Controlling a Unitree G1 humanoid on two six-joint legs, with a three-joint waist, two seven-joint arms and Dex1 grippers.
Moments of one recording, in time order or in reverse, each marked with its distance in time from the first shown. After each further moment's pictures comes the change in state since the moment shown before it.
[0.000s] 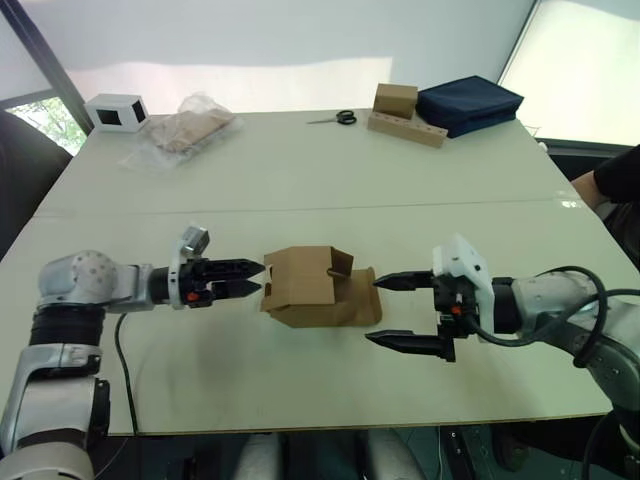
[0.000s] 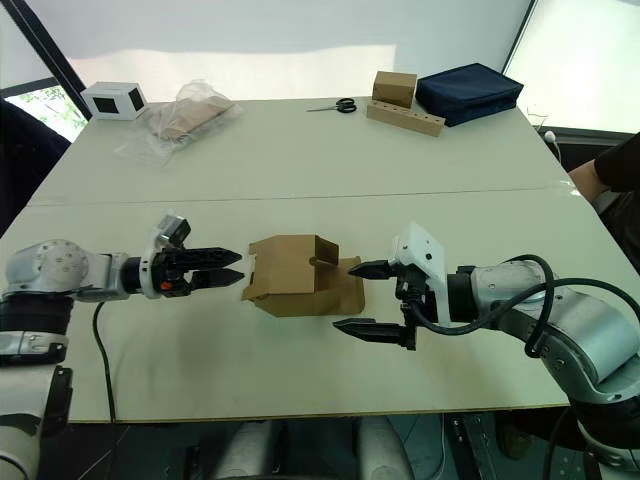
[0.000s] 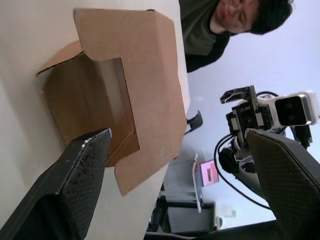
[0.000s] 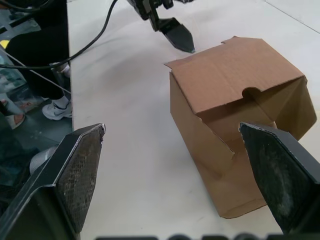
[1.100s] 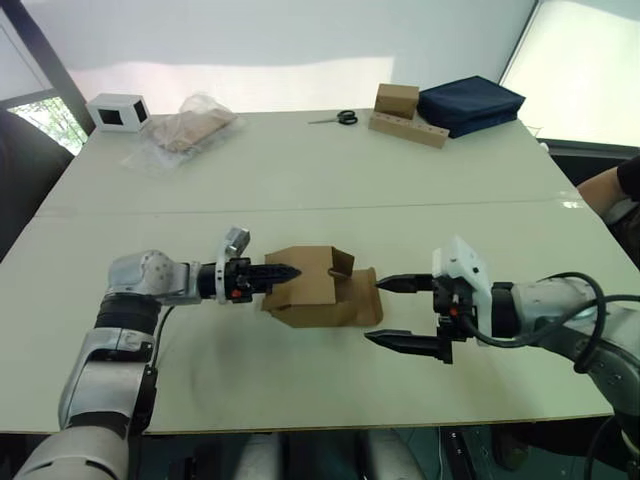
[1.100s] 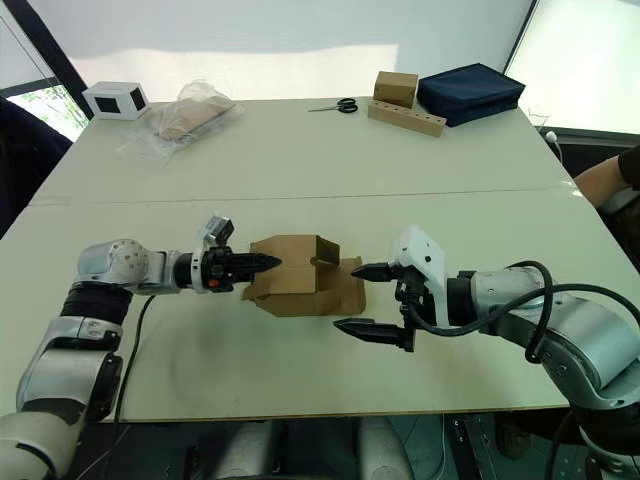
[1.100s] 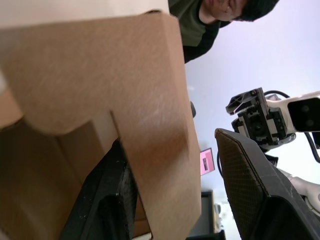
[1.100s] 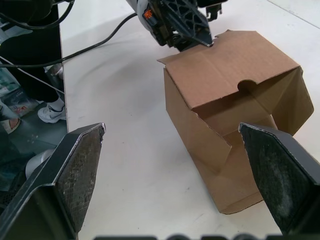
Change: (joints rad) left arm -0.076 -0.191 -0.065 0.101 0.145 -0.171 -0.074; right arm 0.033 0.000 -0.006 -0.011 0.027 0.007 -0.057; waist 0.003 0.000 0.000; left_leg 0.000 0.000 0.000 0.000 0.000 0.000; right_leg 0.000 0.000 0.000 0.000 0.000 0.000
